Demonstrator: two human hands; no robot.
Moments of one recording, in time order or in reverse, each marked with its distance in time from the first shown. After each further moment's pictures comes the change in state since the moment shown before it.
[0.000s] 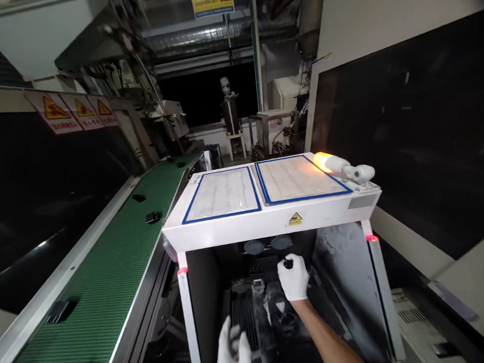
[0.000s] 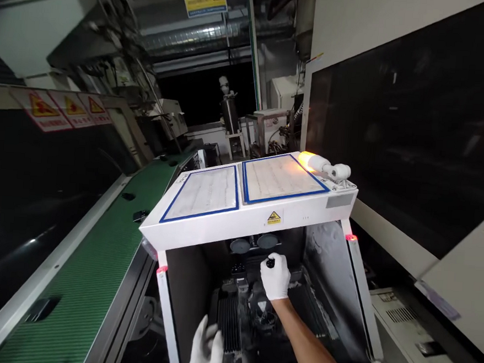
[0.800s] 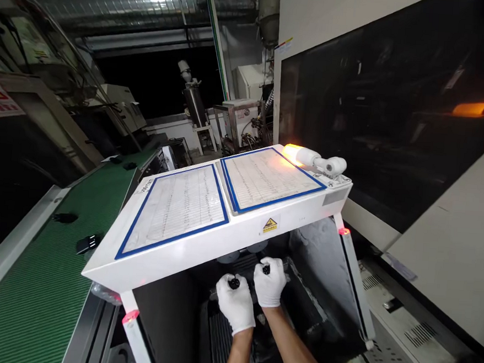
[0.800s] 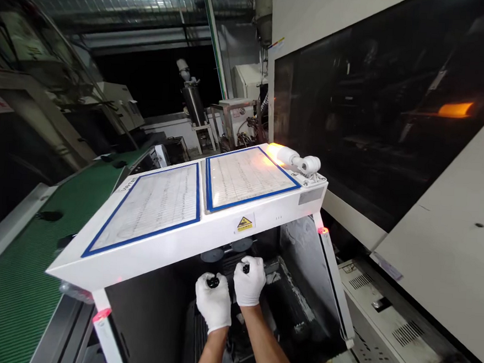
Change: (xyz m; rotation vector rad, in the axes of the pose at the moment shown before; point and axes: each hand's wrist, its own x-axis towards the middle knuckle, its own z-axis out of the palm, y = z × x) left_hand 0.070 0.087 0.165 0.030 0.097 0.530; right_hand 0.007 -0.017 0.005 -0.056 0.149 -0.109
